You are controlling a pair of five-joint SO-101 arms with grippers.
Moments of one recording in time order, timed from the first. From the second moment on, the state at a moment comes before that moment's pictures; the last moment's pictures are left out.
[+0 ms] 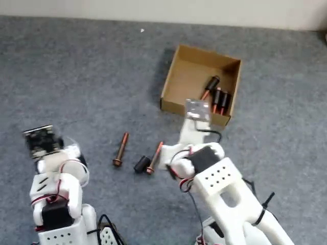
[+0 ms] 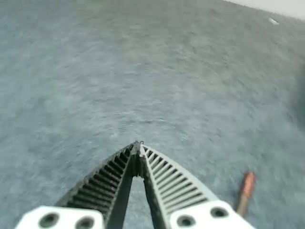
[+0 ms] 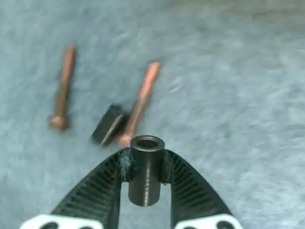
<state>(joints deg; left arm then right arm) -17.9 -103.7 83.8 60.5 7.5 -36.6 -40.5 50.0 65.1 -34.6</state>
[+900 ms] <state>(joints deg) 6.1 -45.3 51.1 72.8 -3.3 -14.0 -40.7 59.5 46.1 -37.5</state>
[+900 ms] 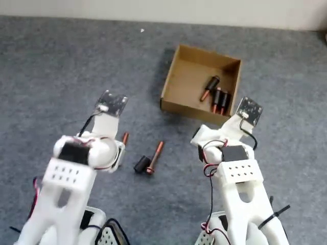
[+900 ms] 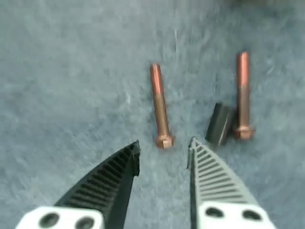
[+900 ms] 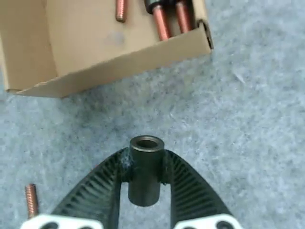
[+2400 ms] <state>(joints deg) 2.9 -14.2 42.2 58.0 60.3 -14.1 -40.7 60.4 45.9 -37.5</state>
